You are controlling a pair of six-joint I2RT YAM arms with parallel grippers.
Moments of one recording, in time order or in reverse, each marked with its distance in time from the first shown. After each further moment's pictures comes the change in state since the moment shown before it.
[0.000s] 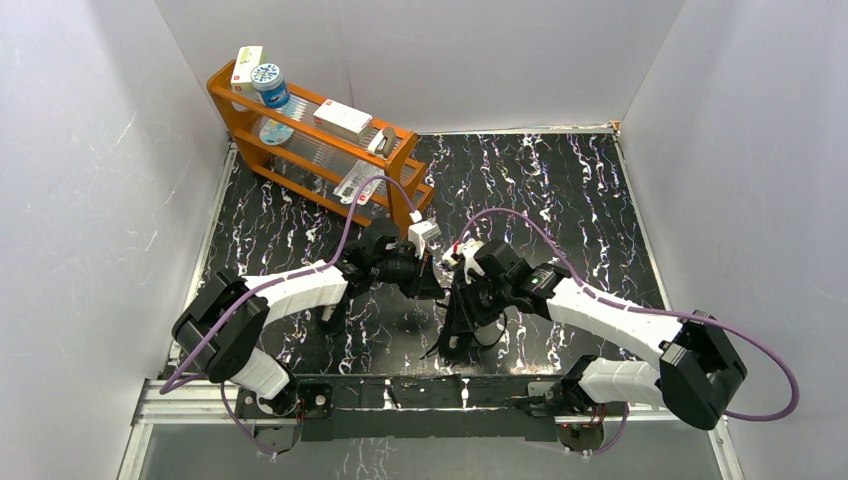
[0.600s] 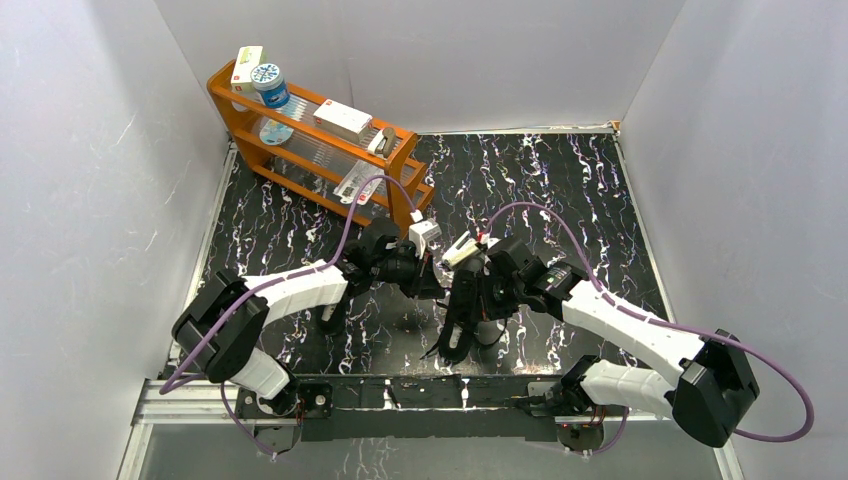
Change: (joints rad) left arm 0.000 0.004 0.006 -0.007 0.004 0.021; right arm -0.040 -0.083 0.022 -0.135 0.168 0.168
